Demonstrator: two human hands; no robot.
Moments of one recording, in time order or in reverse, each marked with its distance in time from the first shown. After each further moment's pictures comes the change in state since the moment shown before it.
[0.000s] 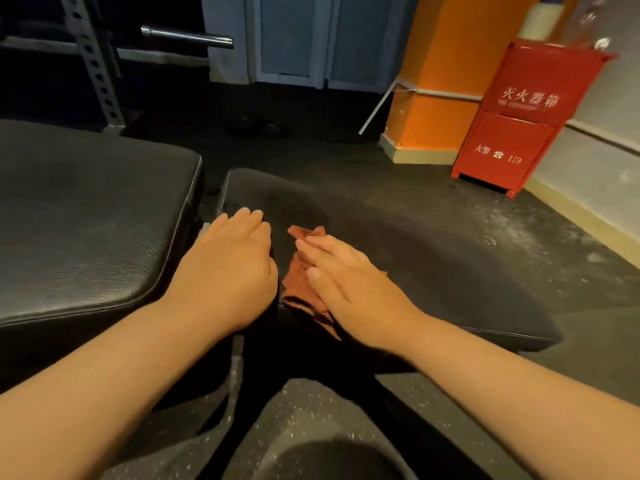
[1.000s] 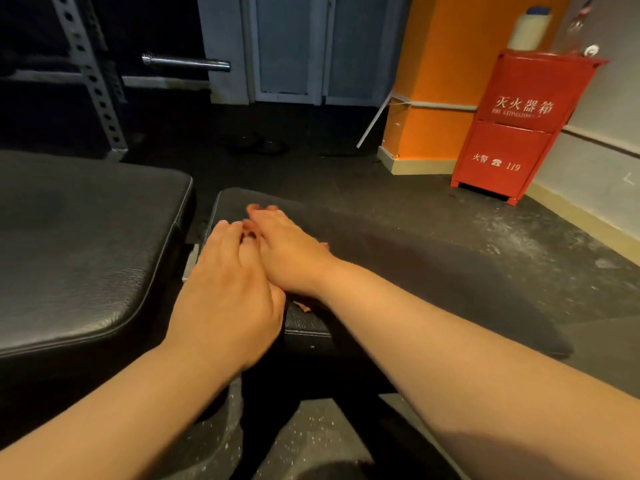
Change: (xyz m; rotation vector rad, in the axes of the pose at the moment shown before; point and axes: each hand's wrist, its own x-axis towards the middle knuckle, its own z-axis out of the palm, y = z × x) left_hand -0.010 0.027 0.006 -0.025 0.093 -0.105; right_hand 0.101 -0.024 0.004 0.113 -0.059 0.002
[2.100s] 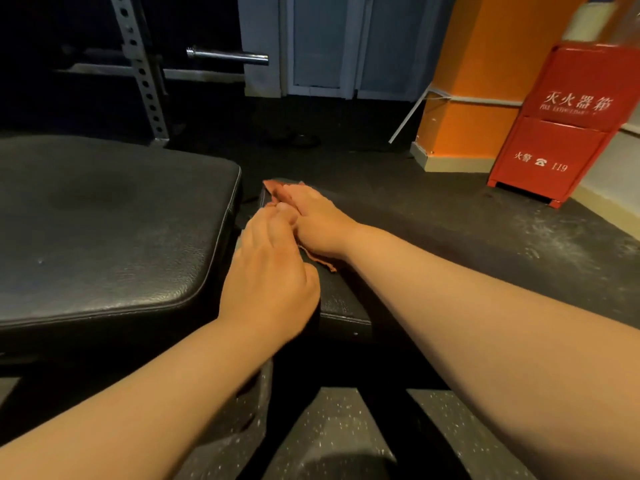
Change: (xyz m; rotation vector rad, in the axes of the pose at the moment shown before) left_hand 0.000 -0.012 -0.004 -0.369 0.168 -0.125; right_hand 0.044 -0.004 0.004 0.066 0.004 0.013
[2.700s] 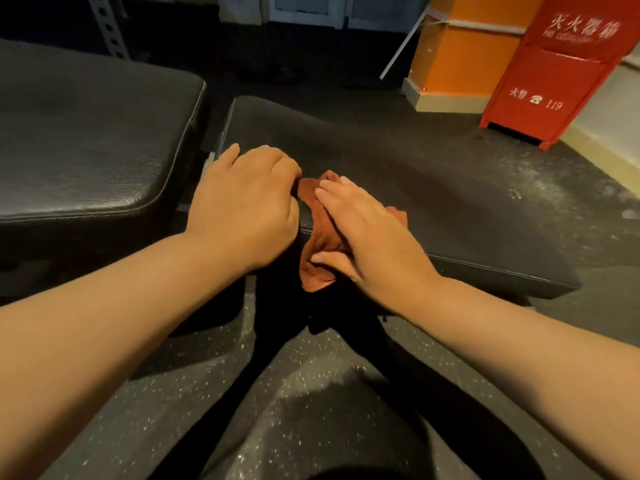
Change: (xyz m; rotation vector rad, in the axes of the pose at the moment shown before) left_hand -0.008 -0.003 0.010 0.418 -0.155 0.285; right_hand -0.174 0.051 0.009 -0.431 0.159 -0.230
